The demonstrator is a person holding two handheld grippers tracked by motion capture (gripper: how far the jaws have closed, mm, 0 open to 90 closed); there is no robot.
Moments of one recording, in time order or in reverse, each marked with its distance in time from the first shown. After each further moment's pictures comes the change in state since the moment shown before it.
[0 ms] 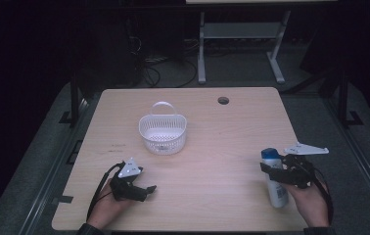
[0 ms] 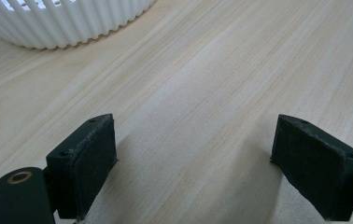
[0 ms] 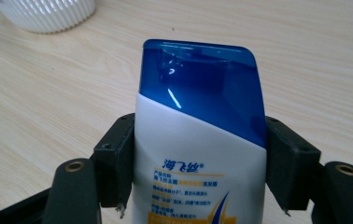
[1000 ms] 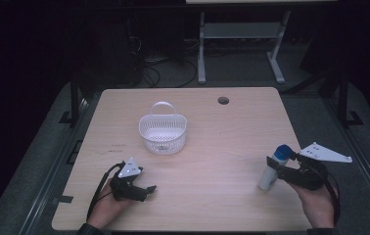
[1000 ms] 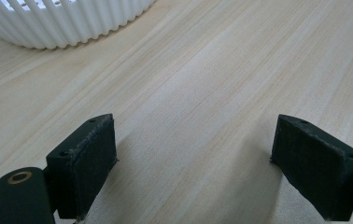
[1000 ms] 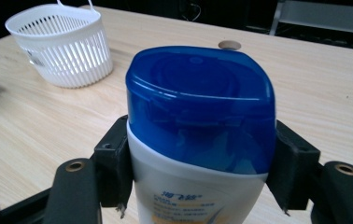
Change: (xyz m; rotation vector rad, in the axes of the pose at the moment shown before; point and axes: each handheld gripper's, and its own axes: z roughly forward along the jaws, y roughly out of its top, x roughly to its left) left arm 0.000 0.000 0.000 0.000 0.000 0.000; right arm 0.001 0.002 -0.032 -0.221 0.012 -0.015
